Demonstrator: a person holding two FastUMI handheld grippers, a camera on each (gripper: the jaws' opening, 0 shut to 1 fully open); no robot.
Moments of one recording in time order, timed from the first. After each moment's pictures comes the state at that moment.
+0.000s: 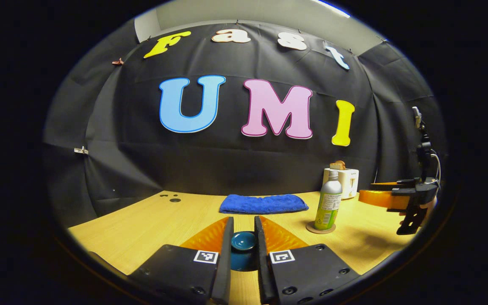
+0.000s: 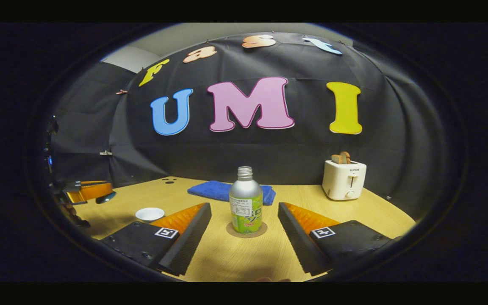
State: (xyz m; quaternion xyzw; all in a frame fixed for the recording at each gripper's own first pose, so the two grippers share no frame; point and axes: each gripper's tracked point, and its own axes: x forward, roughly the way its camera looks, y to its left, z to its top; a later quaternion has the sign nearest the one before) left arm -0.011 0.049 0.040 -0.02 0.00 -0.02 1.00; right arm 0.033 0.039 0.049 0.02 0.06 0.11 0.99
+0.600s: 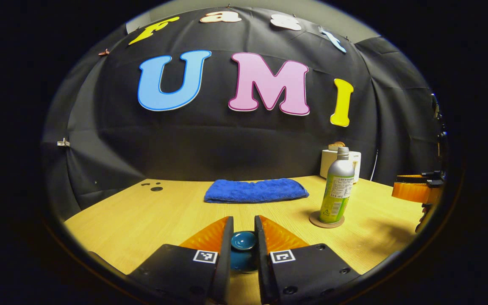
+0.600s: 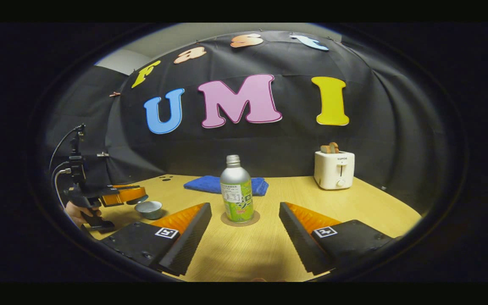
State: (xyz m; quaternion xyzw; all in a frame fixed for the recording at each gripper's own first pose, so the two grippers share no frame) left arm 0.059 0.022 -0.009 -0.01 0.06 -0.06 1.00; right arm 0.015 0.016 0.018 0.04 0.07 0.08 0.99
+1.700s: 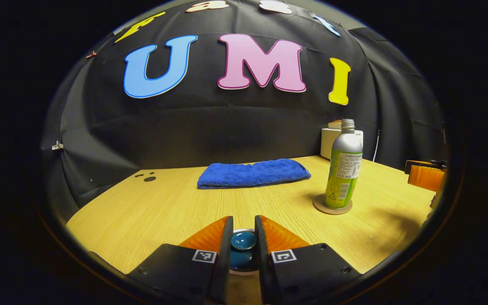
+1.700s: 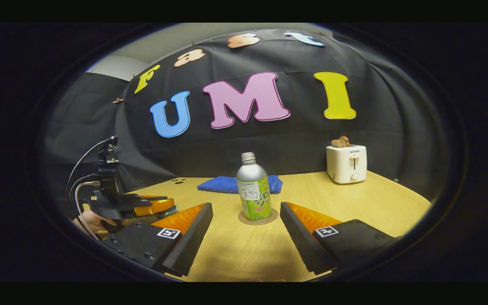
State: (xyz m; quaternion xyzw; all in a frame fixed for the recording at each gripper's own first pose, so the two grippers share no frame) left arm 0.078 0.011 -0.046 0.03 0.12 -0.05 0.99; right arm 0.008 0.042 0.019 0.06 0.07 0.11 0.99
